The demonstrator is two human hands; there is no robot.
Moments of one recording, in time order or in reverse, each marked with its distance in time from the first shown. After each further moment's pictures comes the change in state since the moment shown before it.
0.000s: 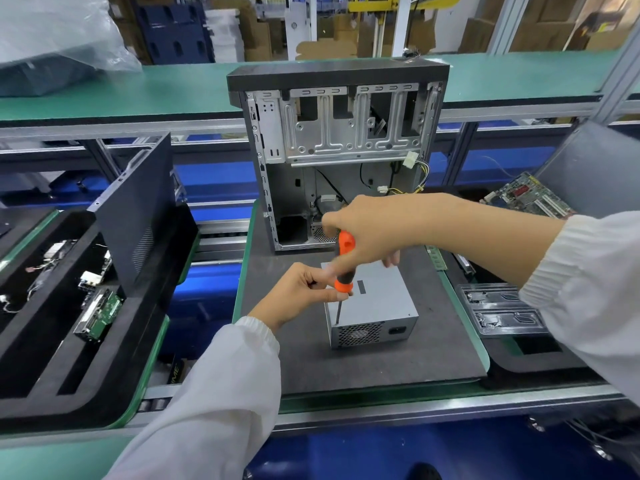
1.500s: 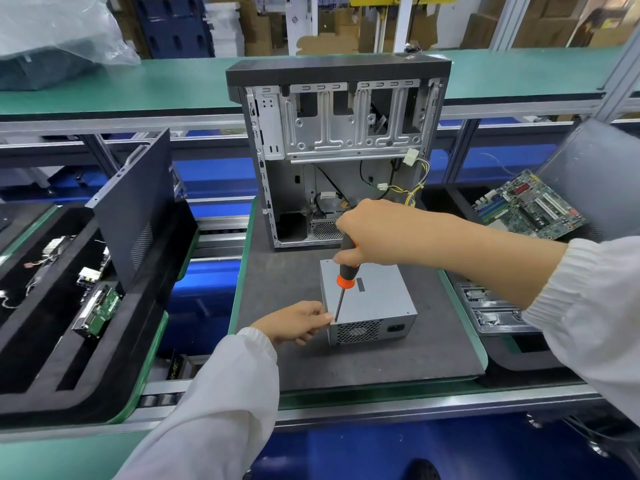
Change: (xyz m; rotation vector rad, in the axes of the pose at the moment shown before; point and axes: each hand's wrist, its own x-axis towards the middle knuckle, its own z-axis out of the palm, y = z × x) left_hand -0.013 -0.031 0.010 0.196 -0.226 -0.562; right_hand 0.000 0.003 0.018 -0.275 0.272 0.022
